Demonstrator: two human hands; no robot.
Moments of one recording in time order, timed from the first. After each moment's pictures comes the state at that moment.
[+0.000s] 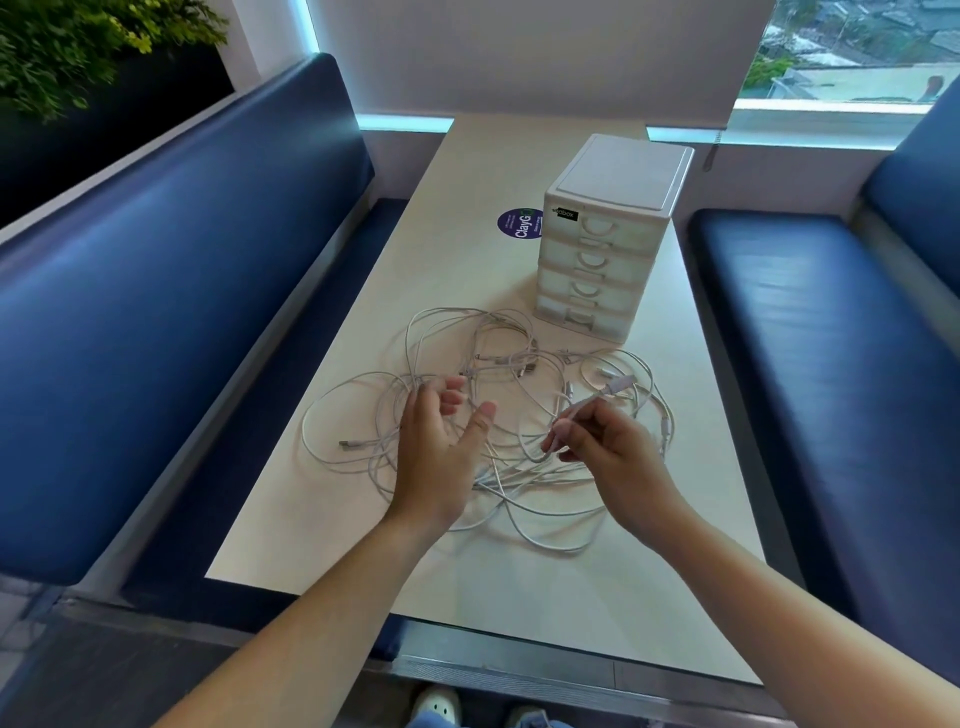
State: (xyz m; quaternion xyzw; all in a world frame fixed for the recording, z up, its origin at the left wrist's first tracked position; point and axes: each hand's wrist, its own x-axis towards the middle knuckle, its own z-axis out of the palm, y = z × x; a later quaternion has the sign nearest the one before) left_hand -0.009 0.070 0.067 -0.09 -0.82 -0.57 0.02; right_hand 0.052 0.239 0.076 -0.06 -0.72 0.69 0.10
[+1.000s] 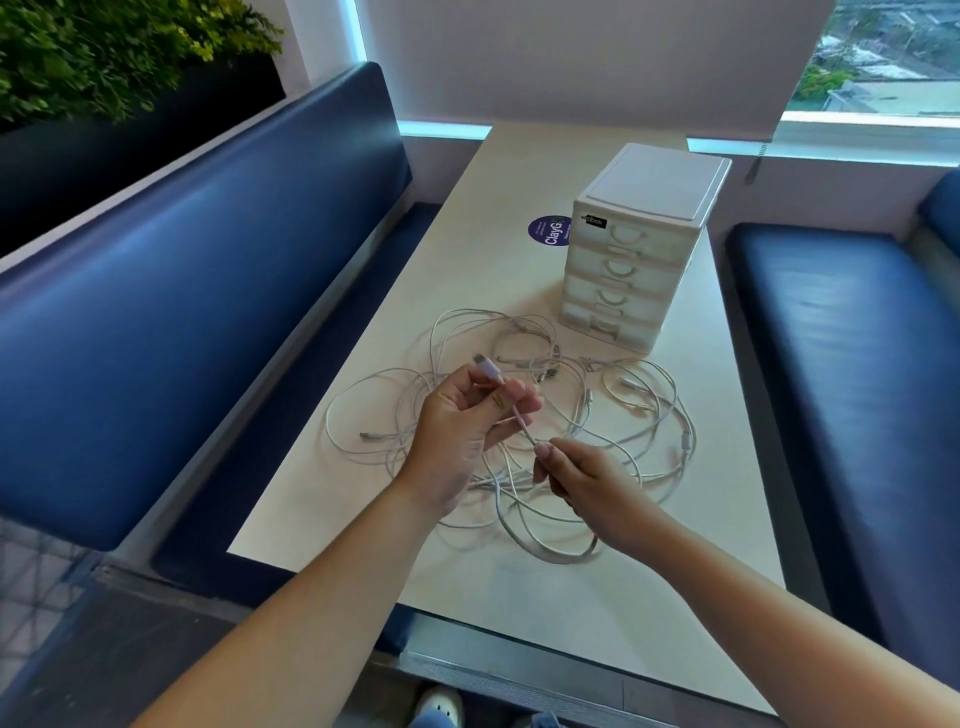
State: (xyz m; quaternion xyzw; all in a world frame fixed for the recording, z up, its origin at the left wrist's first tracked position) left_hand -0.004 0.082 0.108 -0.05 -0.54 -0.82 -0.16; right_hand 0.047 0.230 0.060 -0.02 -0.83 0.55 -0.05
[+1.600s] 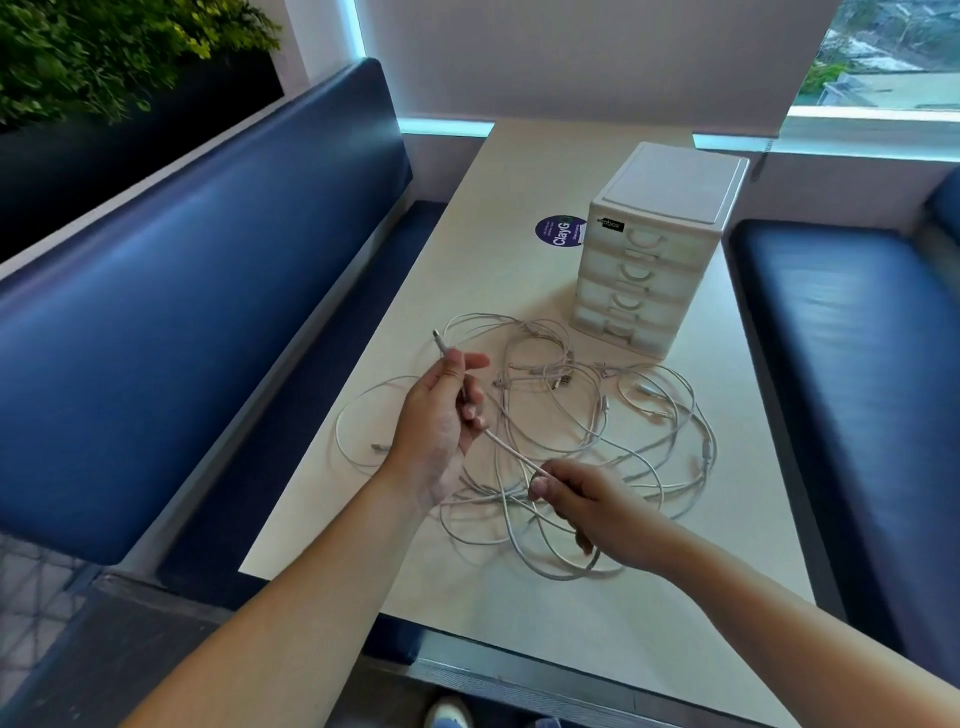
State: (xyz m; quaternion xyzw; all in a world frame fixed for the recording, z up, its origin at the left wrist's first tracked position) left_hand -0.039 0.059 0.112 0.03 -0.52 -0.84 -0.15; right_hand 0.038 0.222 0.056 0.02 -0.84 0.53 -0.13
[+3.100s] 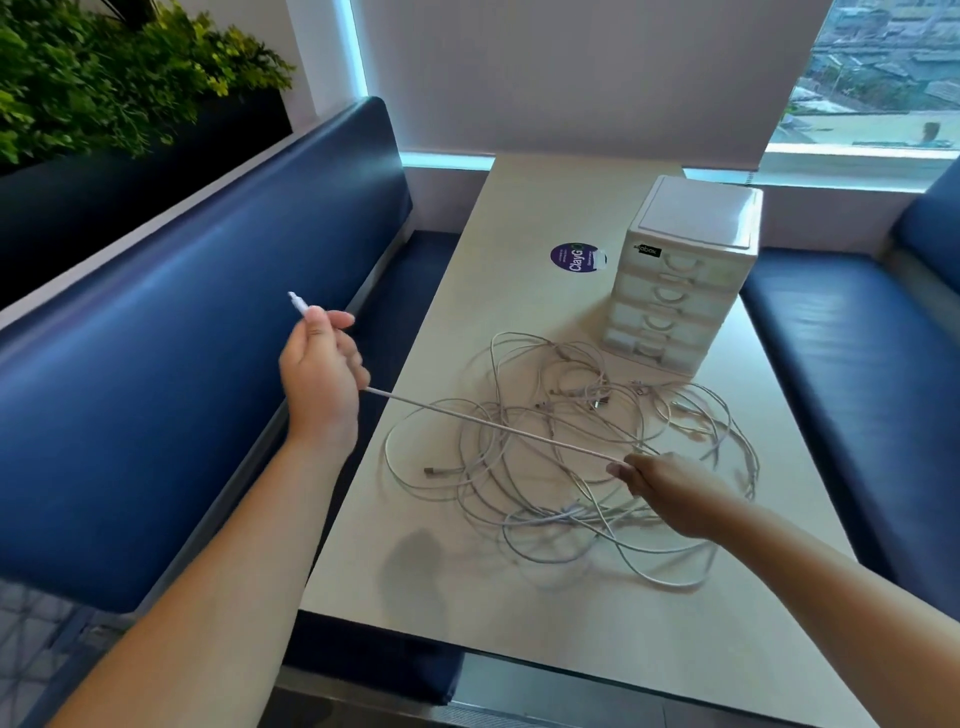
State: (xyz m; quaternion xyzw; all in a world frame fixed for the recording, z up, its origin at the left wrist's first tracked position) left_hand -0.118 -0.076 0.140 0.04 -0.62 -0.77 0.11; right_hand 0.003 0.233 0.047 -0.01 -0.99 0.10 -0.07
